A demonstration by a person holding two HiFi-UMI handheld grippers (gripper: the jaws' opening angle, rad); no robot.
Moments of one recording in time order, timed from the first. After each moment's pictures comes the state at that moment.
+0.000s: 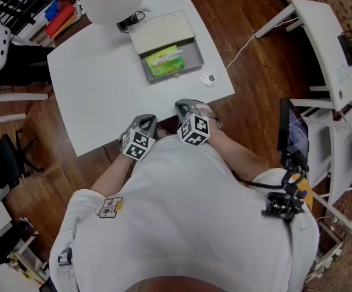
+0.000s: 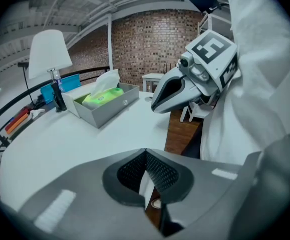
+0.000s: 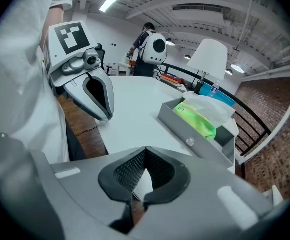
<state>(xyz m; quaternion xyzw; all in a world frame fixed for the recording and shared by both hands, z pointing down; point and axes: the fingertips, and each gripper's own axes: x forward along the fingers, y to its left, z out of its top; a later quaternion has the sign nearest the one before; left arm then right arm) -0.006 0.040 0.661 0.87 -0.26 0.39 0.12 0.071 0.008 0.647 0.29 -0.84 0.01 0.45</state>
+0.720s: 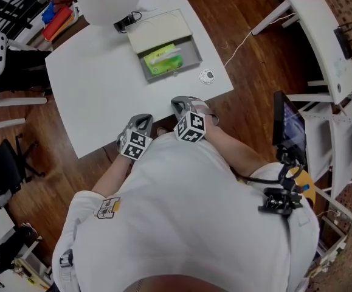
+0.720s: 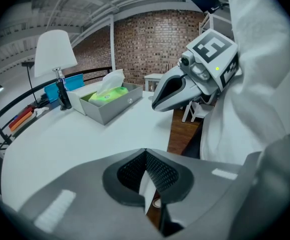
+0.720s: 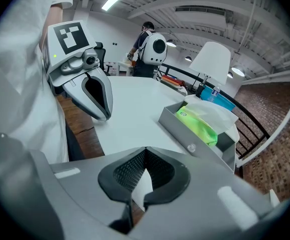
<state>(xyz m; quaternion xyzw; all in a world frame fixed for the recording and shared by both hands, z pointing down) -0.022 0.039 0.661 0.87 -0.28 0.39 0.12 0.058 0.004 0.644 0.29 -0.84 -0.01 0.46</state>
